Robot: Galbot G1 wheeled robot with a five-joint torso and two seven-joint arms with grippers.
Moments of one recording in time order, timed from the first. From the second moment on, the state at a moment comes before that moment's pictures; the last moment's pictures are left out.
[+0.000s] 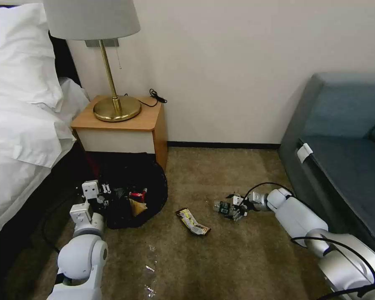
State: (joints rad) left arm 1.34 -1.48 -0.64 -2.05 -0.13 0.34 -0.14; right arm -0.35 1.21 -0.18 0.36 -0.21 0.42 -0.78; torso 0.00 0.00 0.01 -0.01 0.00
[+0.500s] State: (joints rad) left arm 1.36 -1.47 -0.64 -2.07 -0.13 0.34 -0.14; right arm -0.36 1.24 -0.18 0.29 -0.21 0.37 -0.72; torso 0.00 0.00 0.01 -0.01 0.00
